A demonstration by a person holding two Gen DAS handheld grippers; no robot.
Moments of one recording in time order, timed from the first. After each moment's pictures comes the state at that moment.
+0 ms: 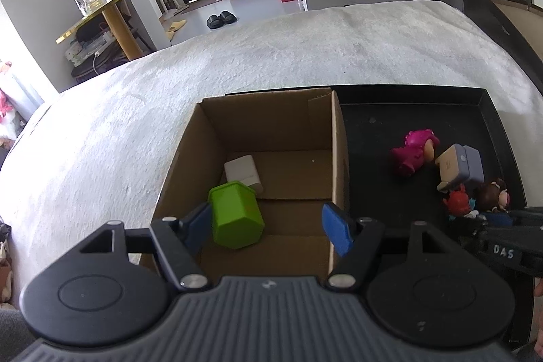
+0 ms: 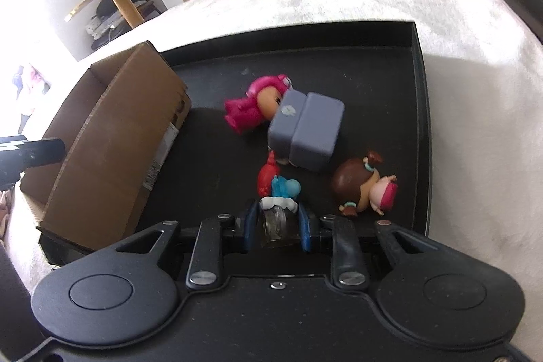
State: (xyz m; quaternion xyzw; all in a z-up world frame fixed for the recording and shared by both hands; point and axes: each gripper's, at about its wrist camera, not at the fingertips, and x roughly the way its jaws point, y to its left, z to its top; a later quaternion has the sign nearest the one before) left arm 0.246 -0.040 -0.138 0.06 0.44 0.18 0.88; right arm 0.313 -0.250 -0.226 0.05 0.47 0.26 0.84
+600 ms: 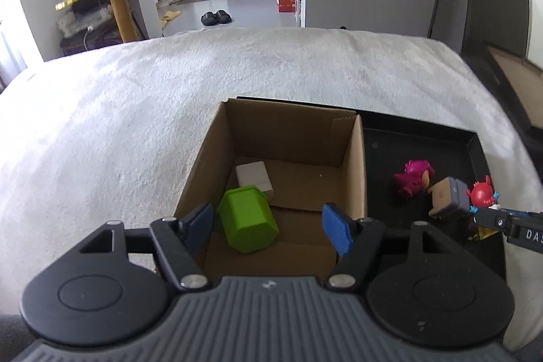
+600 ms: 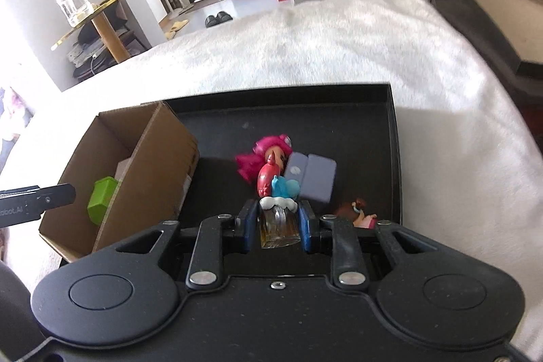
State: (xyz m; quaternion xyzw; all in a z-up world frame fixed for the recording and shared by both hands) left arm 0.228 0.017 -0.124 -0.04 0.42 0.15 0.90; right arm 0.300 -0.238 -0.165 0.05 0.43 0.20 0.88
